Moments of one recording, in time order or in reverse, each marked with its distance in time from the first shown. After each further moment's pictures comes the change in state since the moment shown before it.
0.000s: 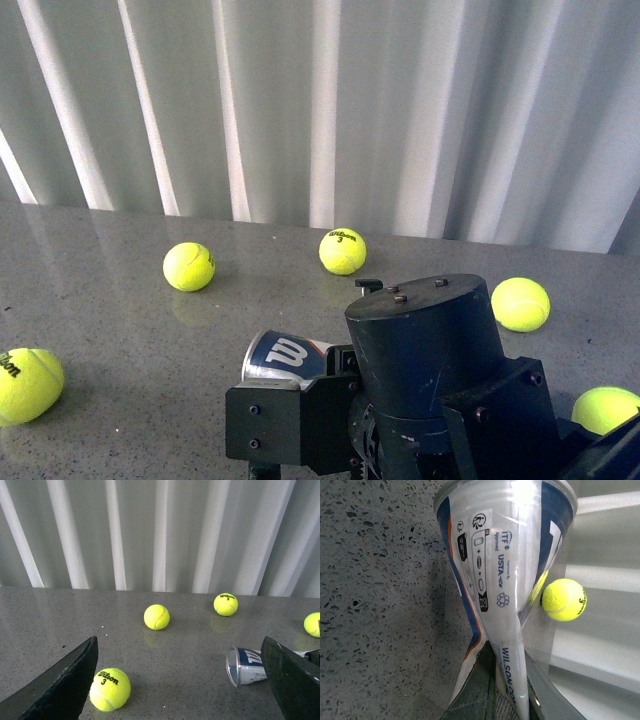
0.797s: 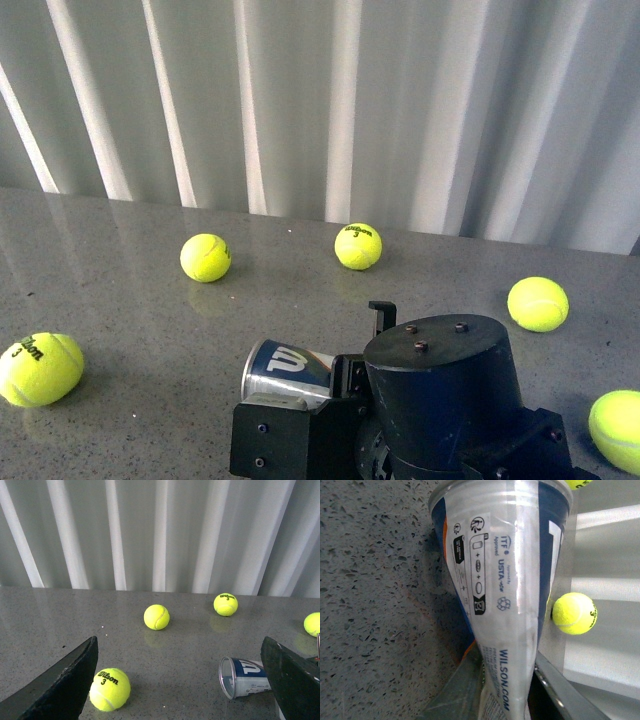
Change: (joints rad) left arm 0.000 0.000 0.000 0.000 0.000 0.000; right arm 0.023 0.061 -0.039 0.105 -0.052 0.058
